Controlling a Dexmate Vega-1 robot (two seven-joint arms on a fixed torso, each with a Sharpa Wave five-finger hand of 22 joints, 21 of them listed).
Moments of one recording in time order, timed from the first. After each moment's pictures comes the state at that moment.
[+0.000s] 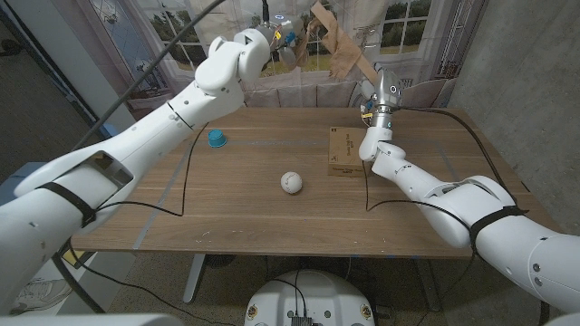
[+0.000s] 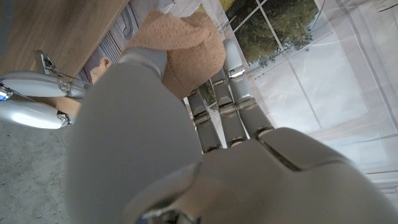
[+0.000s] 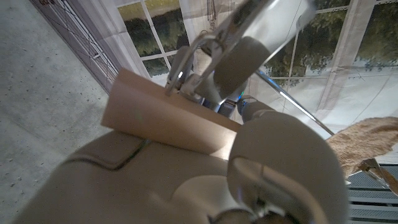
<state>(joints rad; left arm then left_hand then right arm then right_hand) 0.19 0.62 0.81 -1.89 0.88 0.44 -0.38 1.34 -0.12 0.37 -0.23 0.18 0.94 -0.05 0.33 0.41 0.85 -0.06 0.39 0.75 0.82 0.07 0.38 0.80 0.69 -0.04 1.09 0.17 -0.32 -0.12 -0.46 -0.61 -0.73 0.13 -1.12 0.74 0.12 0.51 0.10 0.22 0.72 -0.01 1.18 0.57 0.91 -0.08 1.35 1.20 0.99 -0.15 1.56 1.24 0.61 -0.06 1.49 0.18</state>
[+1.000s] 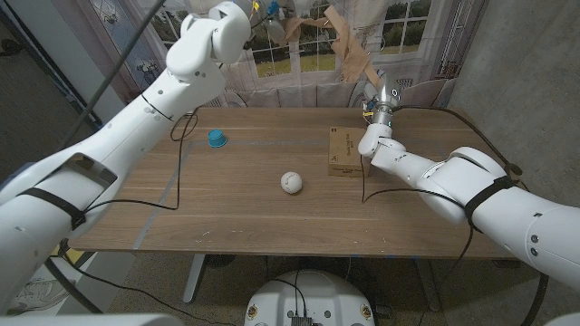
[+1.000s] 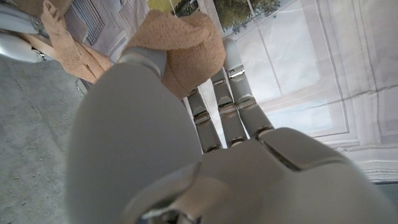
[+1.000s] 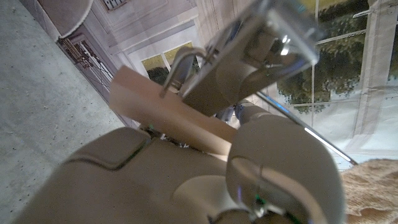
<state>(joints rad) 0.23 0.66 0.65 -1.98 0.82 0.43 -0.35 1.34 -0.12 0.37 -0.23 0.18 0.95 -0.05 0.33 0.41 0.85 -0.06 0.38 0.75 0.83 0.06 0.37 0.80 0.69 -0.04 1.09 0.17 -0.17 -0.13 -0.79 -0.38 -0.25 0.19 -1.07 0.73 0.15 0.51 0.10 0.21 0.71 -0.01 1.19 0.57 0.90 -0.08 1.35 1.20 0.99 -0.15 1.56 1.24 0.61 -0.06 1.49 0.18</state>
